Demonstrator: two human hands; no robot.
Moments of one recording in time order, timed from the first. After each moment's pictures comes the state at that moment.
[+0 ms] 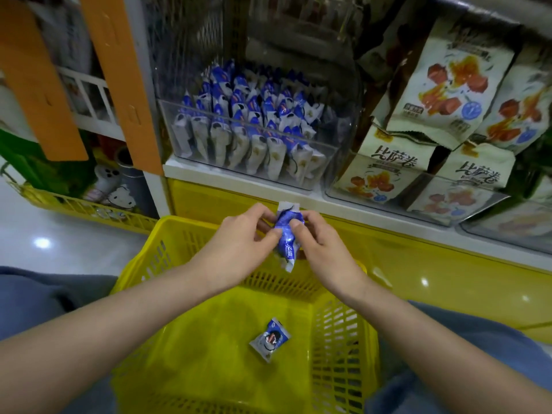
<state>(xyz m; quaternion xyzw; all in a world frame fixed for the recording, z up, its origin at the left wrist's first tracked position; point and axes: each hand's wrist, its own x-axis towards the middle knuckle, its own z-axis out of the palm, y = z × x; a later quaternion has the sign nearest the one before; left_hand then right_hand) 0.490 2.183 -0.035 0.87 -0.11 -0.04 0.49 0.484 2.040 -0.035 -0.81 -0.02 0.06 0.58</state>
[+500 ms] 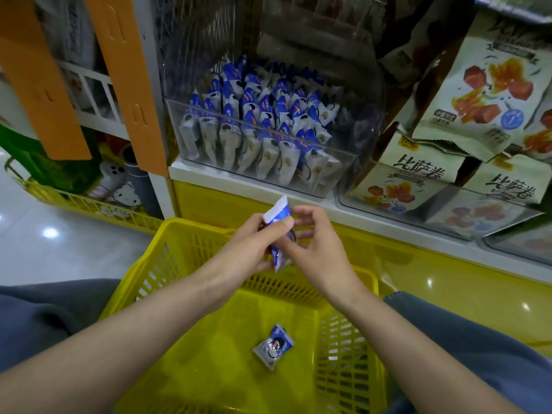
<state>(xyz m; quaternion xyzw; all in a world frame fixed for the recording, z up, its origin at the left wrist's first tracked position) 0.498 2.177 -0.038 0.59 0.07 -0.21 0.78 0.505 2.055 -0.047 -0.85 0.00 0.02 0.53</state>
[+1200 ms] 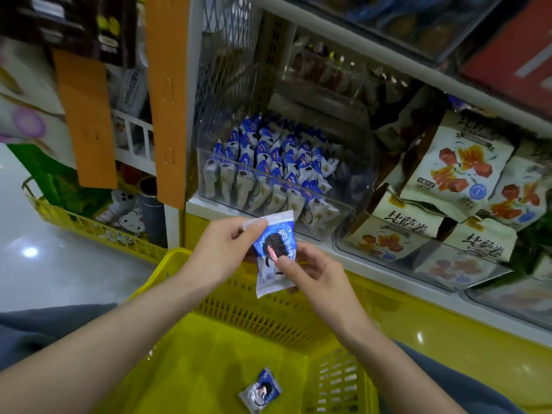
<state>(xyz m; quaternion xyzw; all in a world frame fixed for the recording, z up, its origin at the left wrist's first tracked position) 0.516 2.213 -0.012 0.69 0.00 -0.01 0.73 0.492 2.061 -0.001 -0.80 -0.07 0.08 0.59</state>
